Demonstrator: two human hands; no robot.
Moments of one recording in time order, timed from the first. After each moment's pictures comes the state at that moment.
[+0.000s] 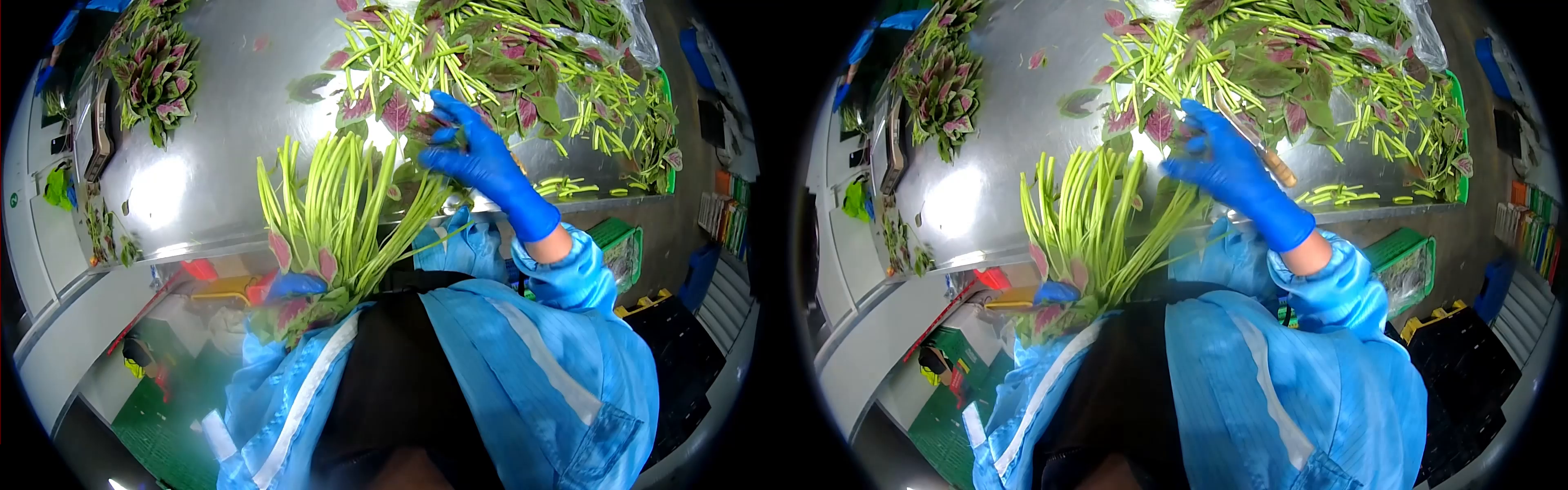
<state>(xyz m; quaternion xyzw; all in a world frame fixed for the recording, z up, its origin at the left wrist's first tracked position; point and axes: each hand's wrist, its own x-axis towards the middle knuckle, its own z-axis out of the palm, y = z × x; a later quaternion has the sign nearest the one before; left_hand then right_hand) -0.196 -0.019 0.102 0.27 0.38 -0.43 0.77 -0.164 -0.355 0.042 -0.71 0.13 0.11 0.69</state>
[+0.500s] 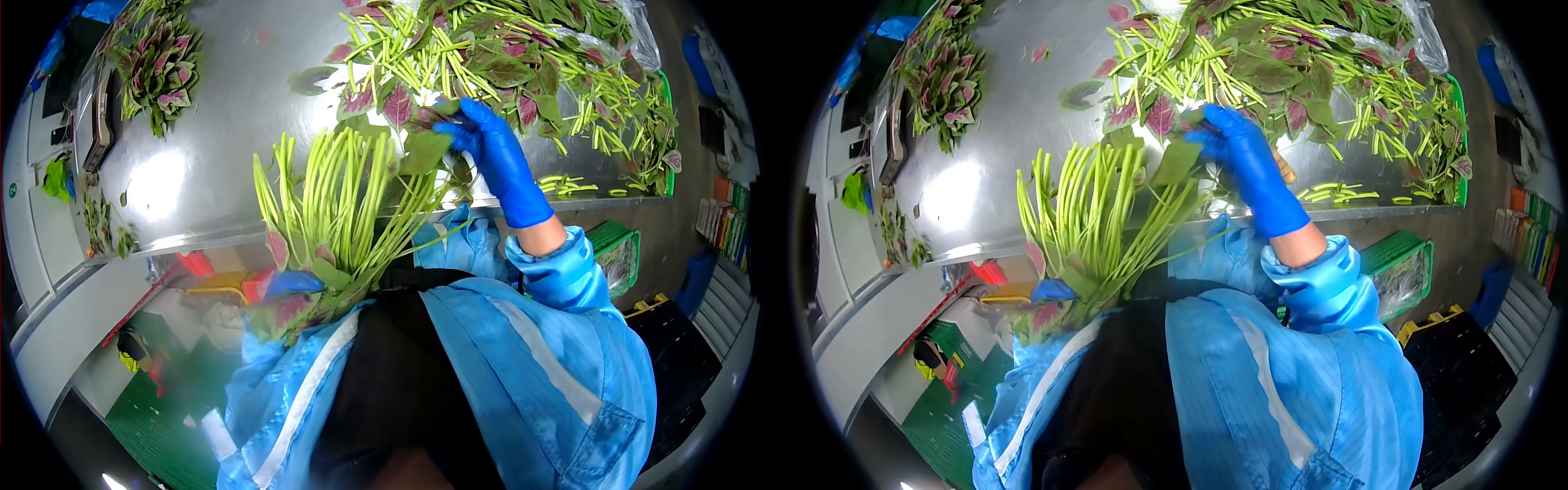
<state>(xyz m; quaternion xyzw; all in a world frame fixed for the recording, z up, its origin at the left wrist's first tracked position) -0.208 -0.020 0.103 0.27 0.37 -0.44 0.77 -0.162 -0.365 0.025 -0.39 0.26 0.08 0.88</state>
